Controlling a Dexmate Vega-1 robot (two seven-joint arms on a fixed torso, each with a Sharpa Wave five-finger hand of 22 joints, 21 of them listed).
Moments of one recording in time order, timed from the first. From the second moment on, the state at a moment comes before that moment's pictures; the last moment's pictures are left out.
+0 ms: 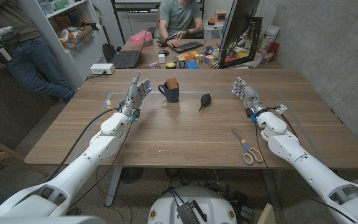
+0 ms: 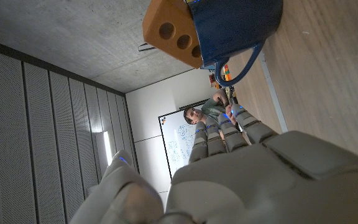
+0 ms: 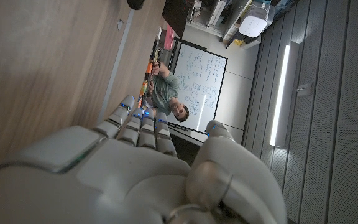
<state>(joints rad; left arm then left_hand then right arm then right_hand) 0.82 0.51 0.38 -1.28 -0.65 -0.27 -0.03 0.06 -0.14 0.27 0.03 0.47 0.12 0.09 0.20 0.18 0.14 0.00 0.20 0.19 0.12 0.00 0.19 0.18 0.16 -0.03 0.19 0.18 -0.83 -0.50 -0.37 -1.28 0.65 0.28 0.02 0.37 0.12 0.13 0.06 0.47 0.18 0.14 0.19 0.18 0.16 0.15 0.21 0.18 0.10 0.05 0.20 0.18 0.06 -0.04 0.50 0.17</state>
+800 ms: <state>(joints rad) 0.81 0.51 0.38 -1.26 -0.65 -0.25 -0.03 0.06 -0.14 0.27 0.03 0.48 0.13 0.09 0.20 0.18 0.14 0.00 0.20 0.19 0.12 0.00 0.19 0.18 0.16 -0.03 0.19 0.18 -0.83 -0.51 -0.38 -1.29 0.62 0.28 0.00 0.39 0.13 0.15 0.04 0.48 0.24 0.07 0.21 0.18 0.19 0.12 0.22 0.18 0.12 0.03 0.20 0.18 0.08 -0.04 0.50 0.17</state>
